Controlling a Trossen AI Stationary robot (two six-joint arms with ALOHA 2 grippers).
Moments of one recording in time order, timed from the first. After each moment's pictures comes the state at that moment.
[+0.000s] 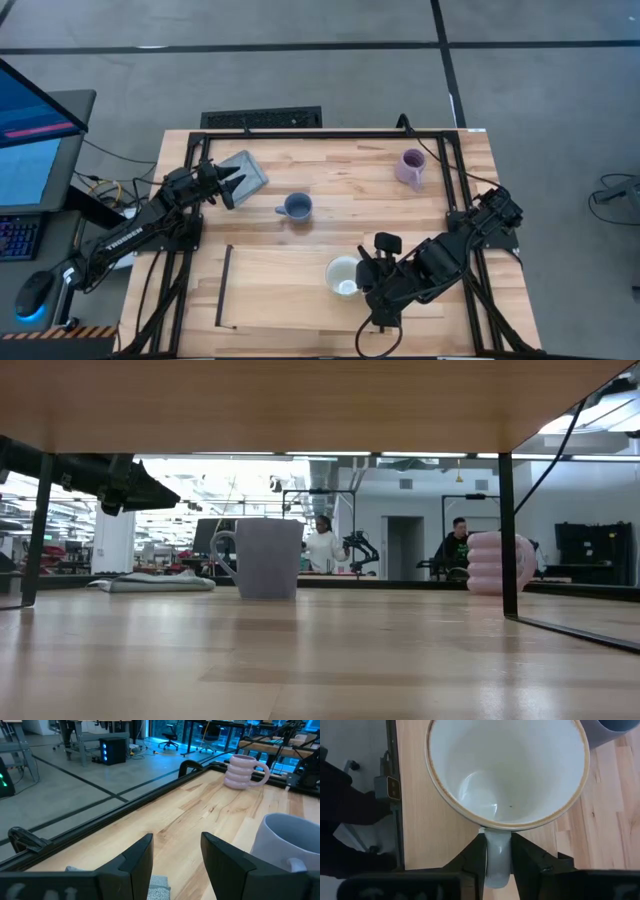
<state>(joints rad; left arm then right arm) 0.72 0.20 0.03 -0.01 0.12 -0.07 0.63 1.87 2.07 -1.45 0.26 0.63</state>
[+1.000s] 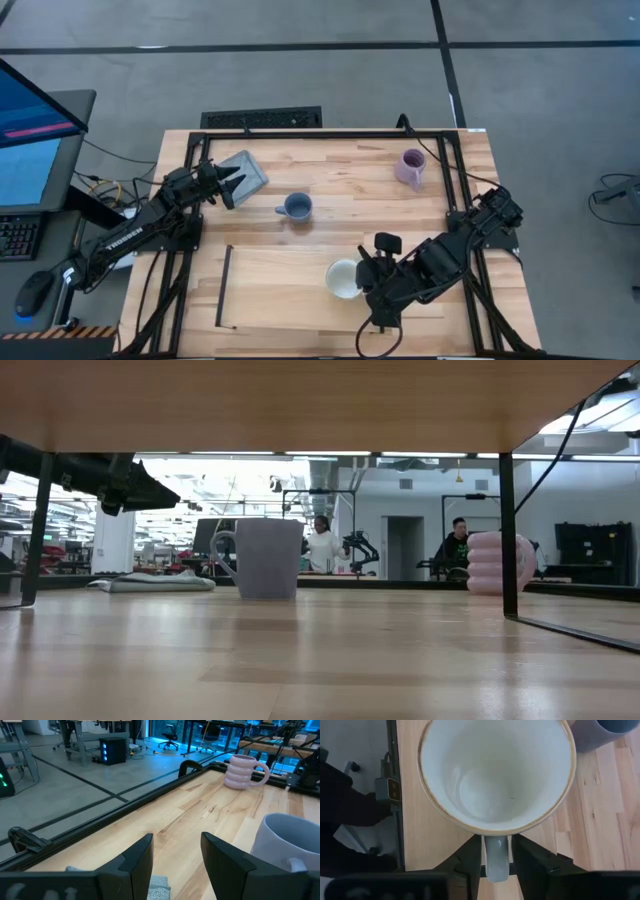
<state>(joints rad) 0.72 0.20 0.03 -0.01 0.12 -0.07 0.63 1.87 2.07 -1.45 0.26 0.63</state>
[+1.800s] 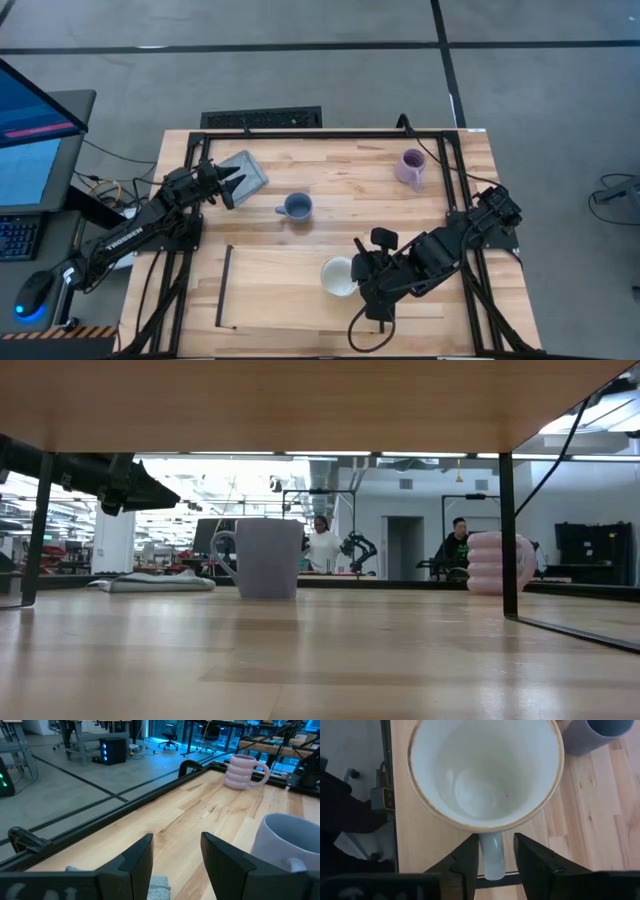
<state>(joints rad) 0.72 0.20 0.03 -0.01 0.12 -0.07 0.59 1.87 2.07 -1.44 0.26 0.62</state>
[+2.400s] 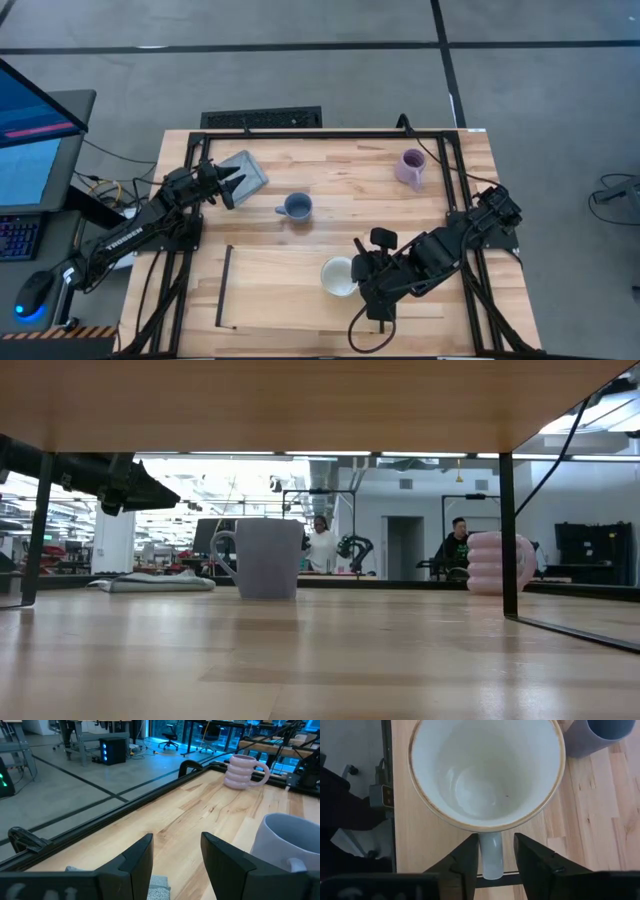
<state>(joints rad) 0.72 0.20 0.03 -0.01 0.12 -0.07 0.59 1.87 2.07 -1.44 0.26 0.59</state>
